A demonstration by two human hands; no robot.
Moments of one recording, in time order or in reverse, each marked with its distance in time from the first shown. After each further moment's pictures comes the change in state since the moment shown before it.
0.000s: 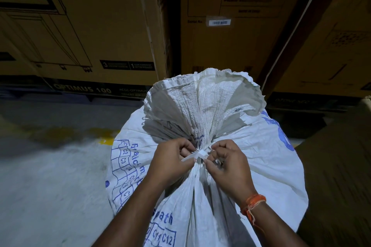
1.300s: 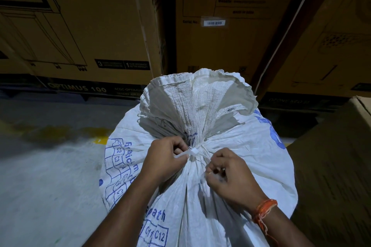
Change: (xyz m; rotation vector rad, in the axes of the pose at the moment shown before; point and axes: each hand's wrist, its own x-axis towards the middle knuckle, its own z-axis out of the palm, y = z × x) left_hand 0.000 0.004 0.000 0.149 0.032 -0.014; right_hand -0.020 0.002 -0.034 -0.067 -0.240 -0.094
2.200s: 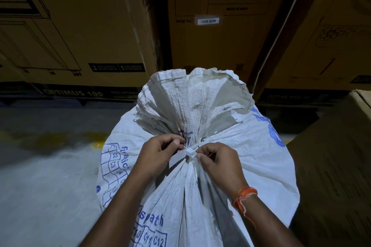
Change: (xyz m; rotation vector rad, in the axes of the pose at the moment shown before) left_hand 0.013 -0.004 -0.006 -0.392 -0.047 -0.111; right_hand 0.034 -0.008 0.015 0.143 0.172 0.215
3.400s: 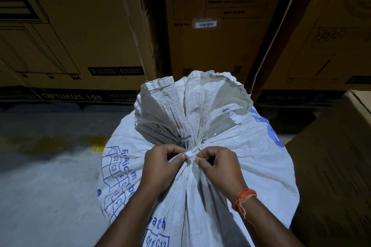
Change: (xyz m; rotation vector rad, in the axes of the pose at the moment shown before) left_hand -0.011 -0.009 0.016 0.228 0.144 0.078; right_hand -0.003 -0.004 0.003 -0.018 0.013 0.023
